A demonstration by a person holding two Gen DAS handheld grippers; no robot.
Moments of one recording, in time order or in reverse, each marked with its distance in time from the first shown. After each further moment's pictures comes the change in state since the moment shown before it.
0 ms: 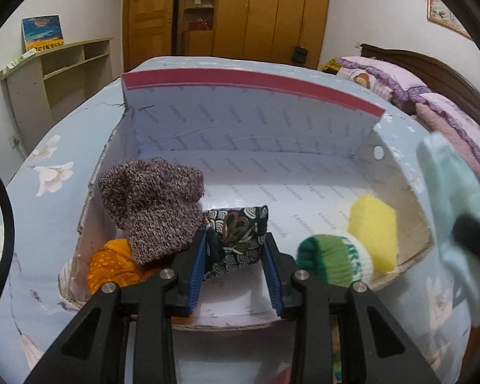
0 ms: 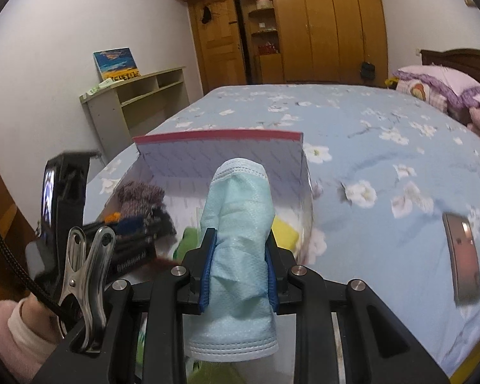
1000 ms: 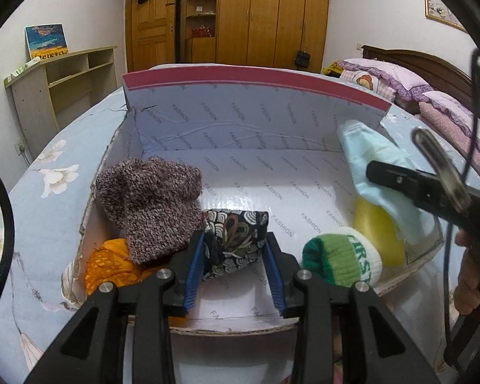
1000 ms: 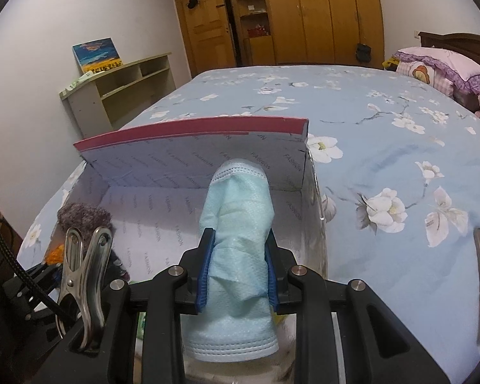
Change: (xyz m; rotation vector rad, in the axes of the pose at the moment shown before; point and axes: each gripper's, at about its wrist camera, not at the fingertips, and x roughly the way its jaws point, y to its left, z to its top) left arm 0.002 -0.006 -0.012 0.016 -0.036 0.024; right arm 0.098 -0.027 0.029 0.047 0.079 -0.028
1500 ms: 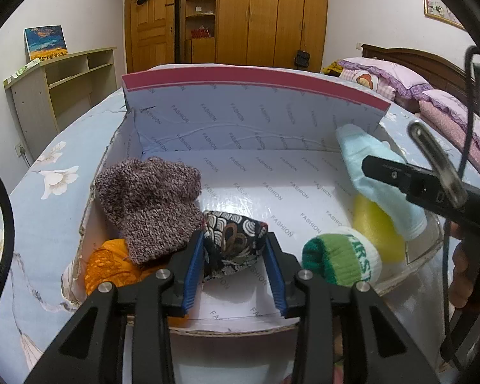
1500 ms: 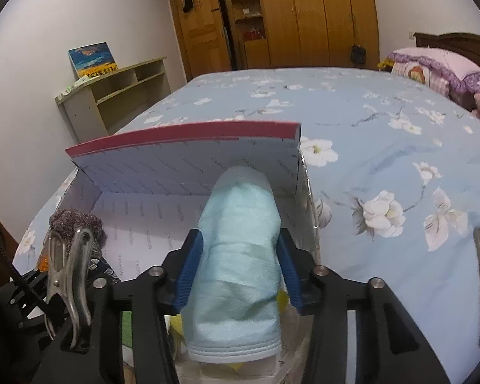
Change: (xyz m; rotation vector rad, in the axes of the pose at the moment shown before) left arm -0.001 -0.003 0.002 0.007 0.003 0.004; right arm 0.001 -0.003 0.002 0.007 -0.028 -0.019
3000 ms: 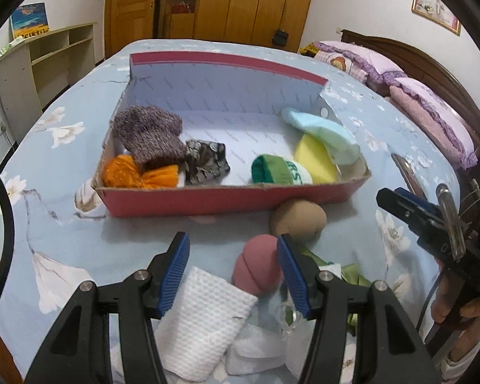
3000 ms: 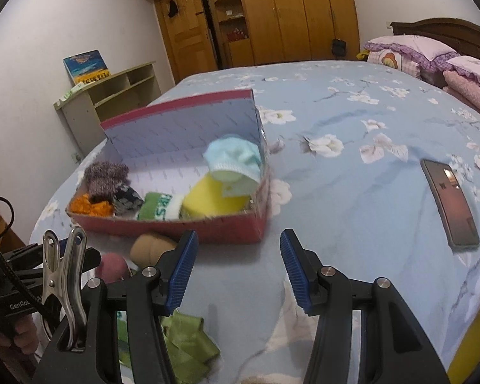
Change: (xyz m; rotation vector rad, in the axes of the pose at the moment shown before) left arm -0.076 -0.005 -0.037 -0.003 0.128 -0.142; right arm -0.100 -0.012 -0.078 0.073 0.014 -0.029
